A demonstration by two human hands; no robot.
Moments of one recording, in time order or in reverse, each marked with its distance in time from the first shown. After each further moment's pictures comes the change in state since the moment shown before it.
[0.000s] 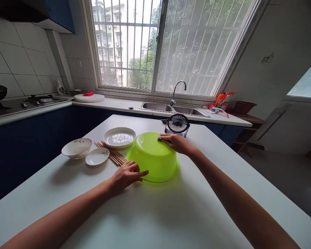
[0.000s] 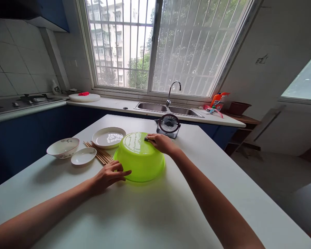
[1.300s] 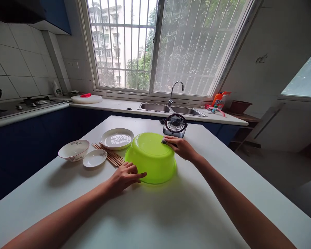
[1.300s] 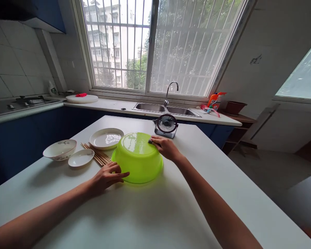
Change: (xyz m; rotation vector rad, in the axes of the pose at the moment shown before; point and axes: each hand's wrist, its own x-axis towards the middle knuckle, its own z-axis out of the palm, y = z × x) left_hand 0.002 0.000 0.005 0.021 -0.007 0.035; right_hand -0.035 0.020 0.007 0.143 0.200 0.031
